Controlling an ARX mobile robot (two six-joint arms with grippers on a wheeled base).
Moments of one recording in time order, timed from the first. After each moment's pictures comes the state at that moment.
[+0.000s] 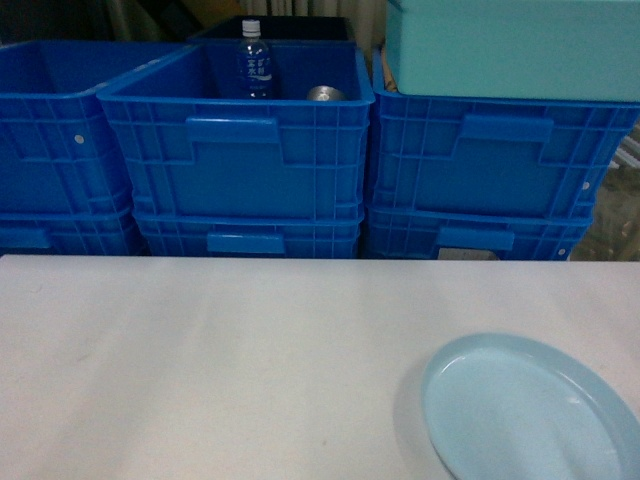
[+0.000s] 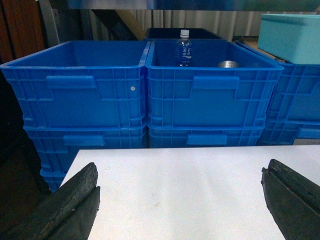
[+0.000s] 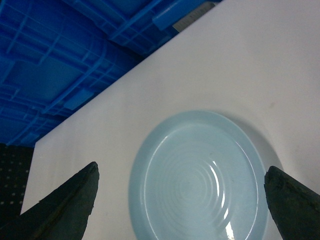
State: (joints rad) left arm 0.00 0.01 0.01 0.00 0.00 0.00; right arm -0.19 1.61 0.44 0.60 -0.52 0.55
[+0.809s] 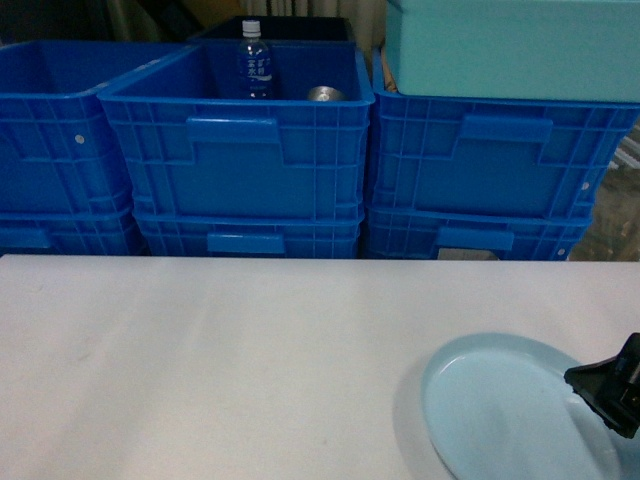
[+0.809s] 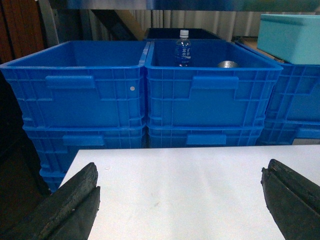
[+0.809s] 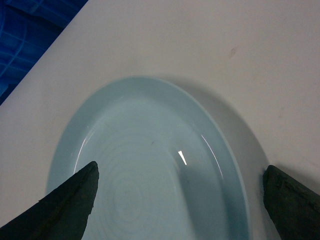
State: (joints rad) left arm 0.00 0.01 0.01 0.00 0.00 0.00; right arm -0.03 2.02 0.48 0.85 -0.25 0.64
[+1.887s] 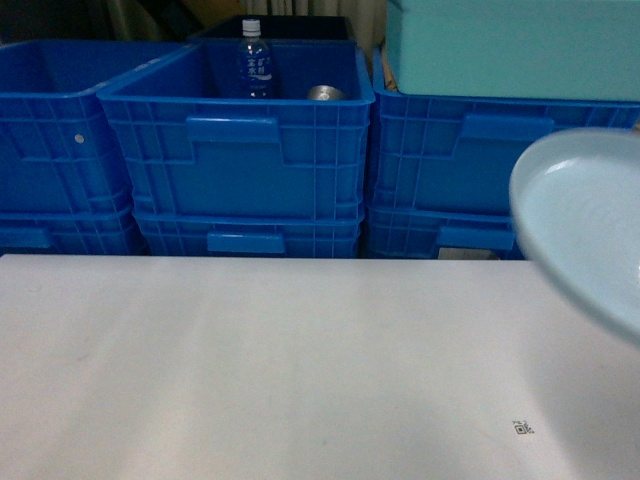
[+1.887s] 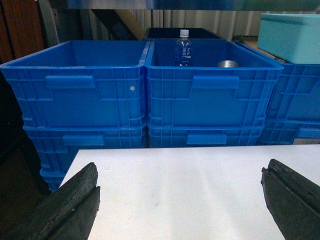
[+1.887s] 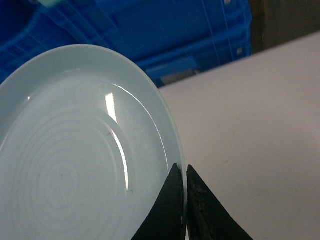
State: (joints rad) left arm 0.00 0.01 0.01 0.00 0.00 0.00; right arm -0.22 1.29 0.52 0.28 -0.41 0.29
